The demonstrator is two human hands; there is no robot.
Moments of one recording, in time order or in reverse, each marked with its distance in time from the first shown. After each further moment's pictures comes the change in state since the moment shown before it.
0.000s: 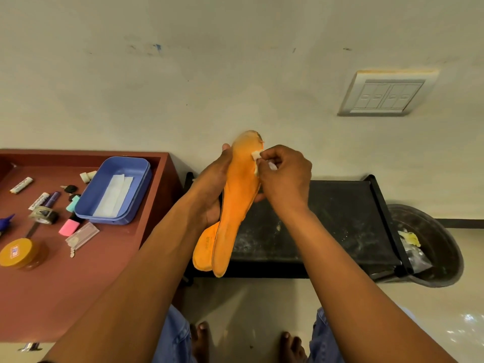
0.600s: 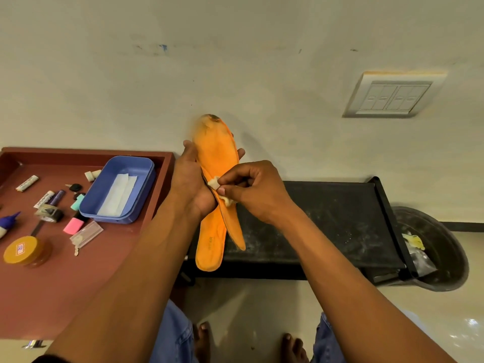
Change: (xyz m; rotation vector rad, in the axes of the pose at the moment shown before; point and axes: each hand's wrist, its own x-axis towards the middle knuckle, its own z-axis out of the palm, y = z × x) left_hand 0.016 0.010 -0.031 -0.418 0.003 0.132; right_hand -0.020 -0.019 0.009 0.222 -0.545 -0.102
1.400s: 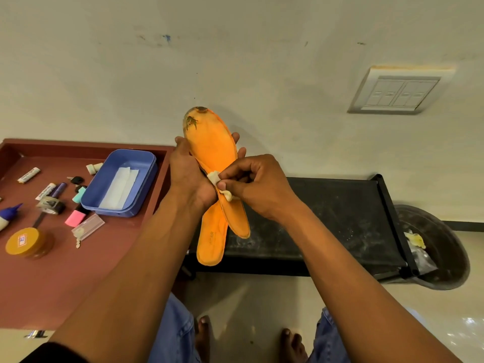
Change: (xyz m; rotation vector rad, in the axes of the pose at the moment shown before) left_hand 0.008 0.000 -0.007 -0.151 0.014 0.052; right_hand -0.001 -0.004 -0.001 -0.060 -0.034 -0.028
